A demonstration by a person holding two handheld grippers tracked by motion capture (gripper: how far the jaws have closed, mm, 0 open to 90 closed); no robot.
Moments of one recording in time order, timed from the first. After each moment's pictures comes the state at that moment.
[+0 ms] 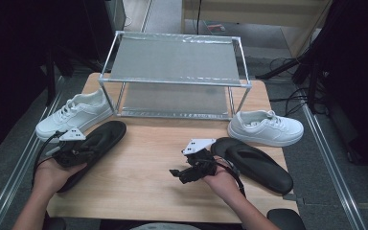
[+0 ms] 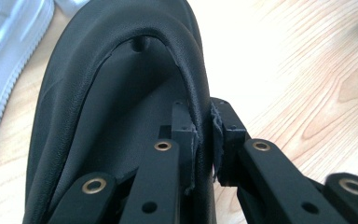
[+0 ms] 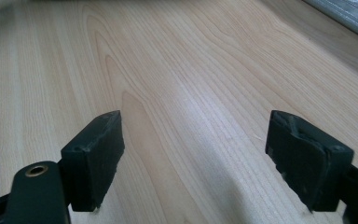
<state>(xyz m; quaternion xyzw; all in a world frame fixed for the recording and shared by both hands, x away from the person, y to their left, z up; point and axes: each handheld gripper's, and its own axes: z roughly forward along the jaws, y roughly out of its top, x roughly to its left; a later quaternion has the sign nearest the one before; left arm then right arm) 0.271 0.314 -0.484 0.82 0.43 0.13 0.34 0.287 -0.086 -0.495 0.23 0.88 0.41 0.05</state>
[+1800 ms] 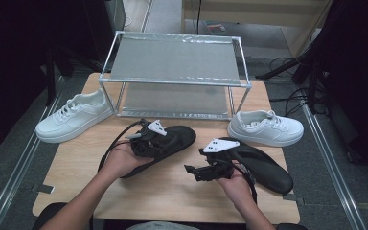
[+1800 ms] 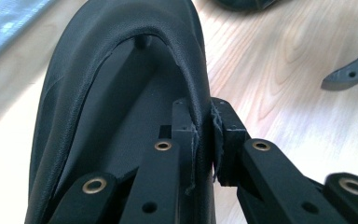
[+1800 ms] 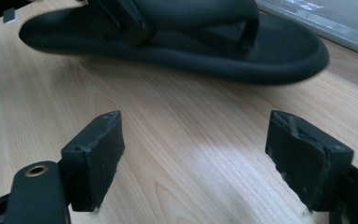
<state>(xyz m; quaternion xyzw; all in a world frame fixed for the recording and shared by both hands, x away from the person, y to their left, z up) 0.315 0.116 -0.459 0.90 0.29 0.03 0.32 0.280 -0.132 -0.490 0.31 0.84 0.44 0.07</state>
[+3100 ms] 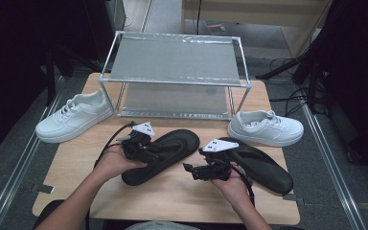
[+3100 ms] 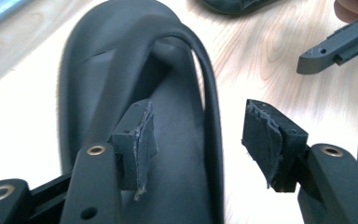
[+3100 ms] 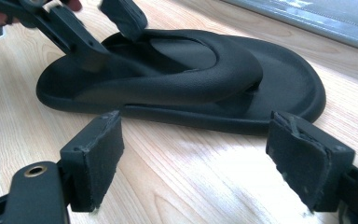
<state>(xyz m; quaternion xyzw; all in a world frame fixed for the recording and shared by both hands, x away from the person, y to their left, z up) 0.317 0.152 -0.474 0.89 0.28 -0.01 0.37 0.281 -0.127 -0.497 0.34 0.83 0.44 0.07</state>
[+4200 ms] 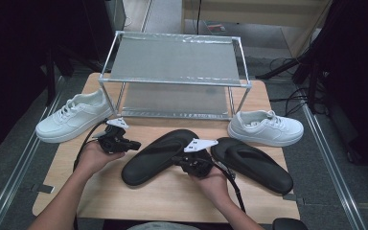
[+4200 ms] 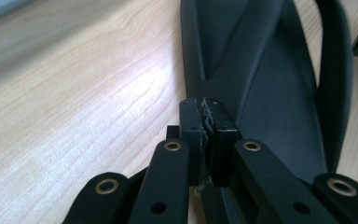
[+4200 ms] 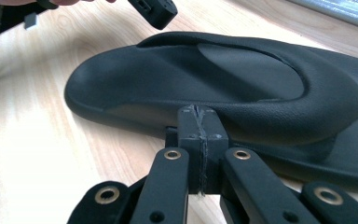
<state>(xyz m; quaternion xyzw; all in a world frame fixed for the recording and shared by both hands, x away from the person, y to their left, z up) 0.339 0.225 -0.505 0.86 0.37 0.01 0.35 0.288 -0.082 -0.509 0.29 0.85 0.45 0.03</state>
